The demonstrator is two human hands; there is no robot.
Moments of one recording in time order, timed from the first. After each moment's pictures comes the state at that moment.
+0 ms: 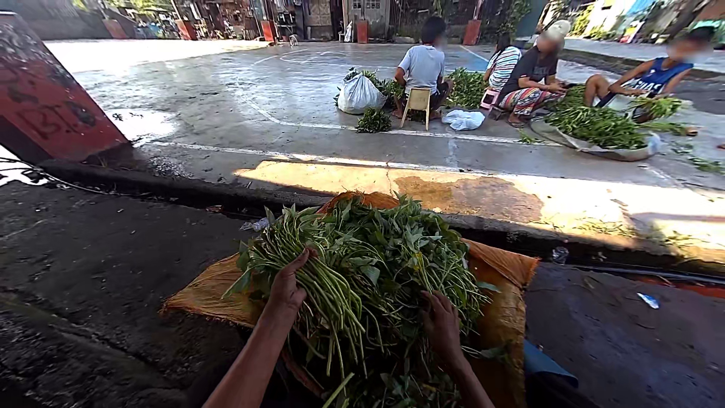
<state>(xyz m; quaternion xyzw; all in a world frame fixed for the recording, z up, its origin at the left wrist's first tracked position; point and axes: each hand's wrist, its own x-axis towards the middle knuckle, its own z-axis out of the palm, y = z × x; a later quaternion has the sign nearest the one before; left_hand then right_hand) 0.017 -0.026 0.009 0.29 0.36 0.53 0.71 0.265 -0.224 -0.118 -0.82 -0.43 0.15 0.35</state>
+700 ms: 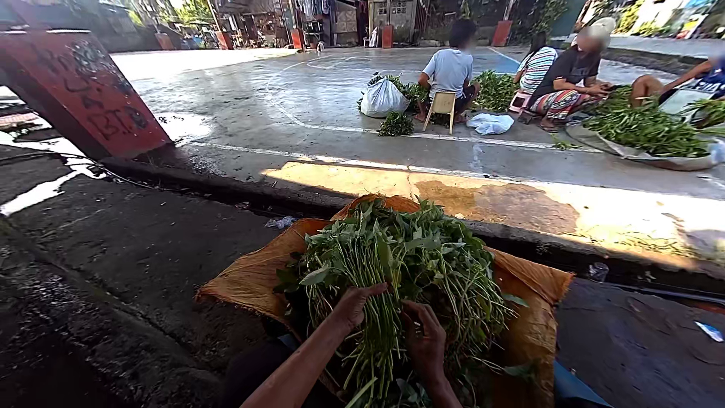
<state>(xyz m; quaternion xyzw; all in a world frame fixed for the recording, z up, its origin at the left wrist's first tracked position) 0.058 -0.073 -0.018 0.40 0.40 0.32 0.76 0.166 -0.193 -0.092 -0.60 -0.49 0.02 0.63</state>
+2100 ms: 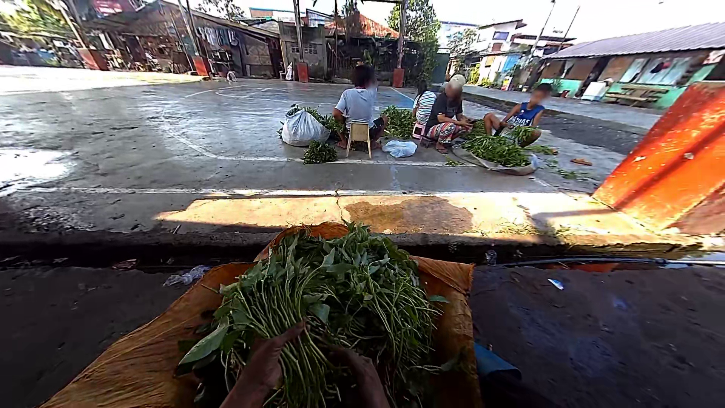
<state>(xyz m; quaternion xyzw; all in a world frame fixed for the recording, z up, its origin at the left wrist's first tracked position) 0.049 -0.071 -0.021 0.44 0.39 0.40 0.71 0.171 -0.230 -0.073 -0.66 -0.54 0.21 0.48</state>
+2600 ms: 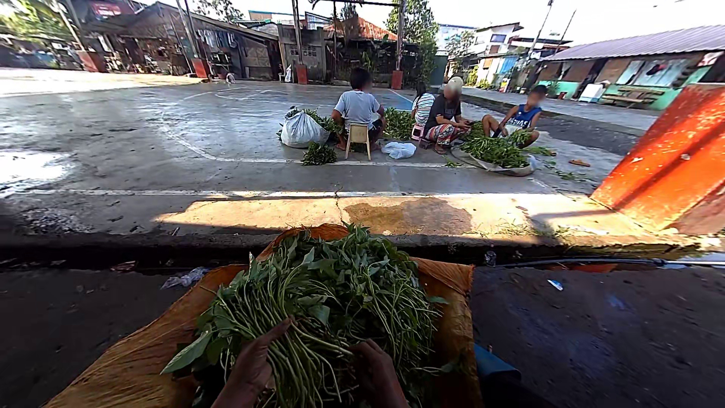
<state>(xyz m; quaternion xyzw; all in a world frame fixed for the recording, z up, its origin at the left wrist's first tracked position) 0.041 -0.061 -0.013 0.38 0.42 0.43 0.70 0.195 -0.232 -0.074 -0.68 -0.50 0.17 0.51</state>
